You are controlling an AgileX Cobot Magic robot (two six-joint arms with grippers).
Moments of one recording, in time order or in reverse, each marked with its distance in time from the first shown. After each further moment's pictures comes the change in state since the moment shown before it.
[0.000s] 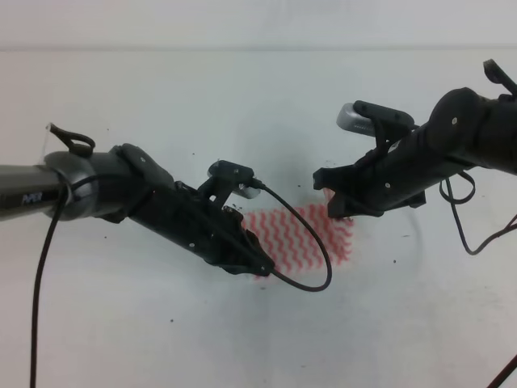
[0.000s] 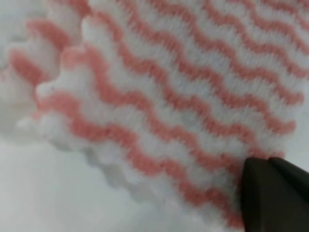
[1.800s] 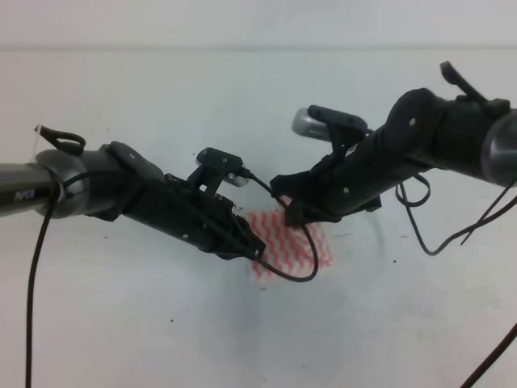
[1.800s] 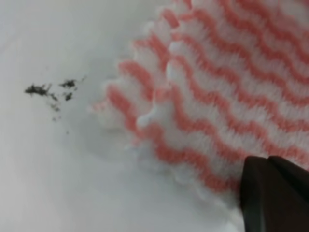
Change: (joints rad) left arm 0.028 0.032 0.000 -0.064 -0.078 0.078; right arm 0.088 0.037 -0.080 0.064 0.038 -0.025
